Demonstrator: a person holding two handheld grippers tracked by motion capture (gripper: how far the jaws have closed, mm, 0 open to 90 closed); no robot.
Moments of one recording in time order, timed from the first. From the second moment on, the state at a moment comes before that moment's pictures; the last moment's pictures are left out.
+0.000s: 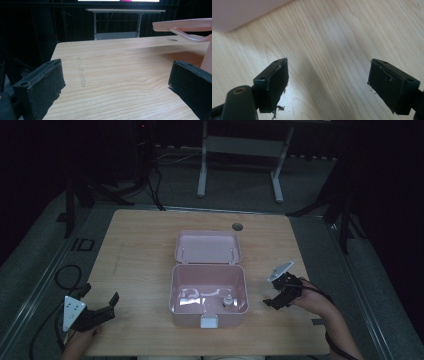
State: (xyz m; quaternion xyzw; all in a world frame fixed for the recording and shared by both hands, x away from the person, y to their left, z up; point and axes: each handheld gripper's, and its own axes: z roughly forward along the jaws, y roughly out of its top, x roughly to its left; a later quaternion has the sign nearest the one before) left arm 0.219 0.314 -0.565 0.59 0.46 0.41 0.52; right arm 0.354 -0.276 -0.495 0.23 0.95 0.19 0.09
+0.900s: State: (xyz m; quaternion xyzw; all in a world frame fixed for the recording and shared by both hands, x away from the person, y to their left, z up) left arm 0.219 0.314 -0.565 0.59 0.46 0.41 0.52; right arm 0.337 -0.322 -0.537 0.43 0.82 0.28 0.26
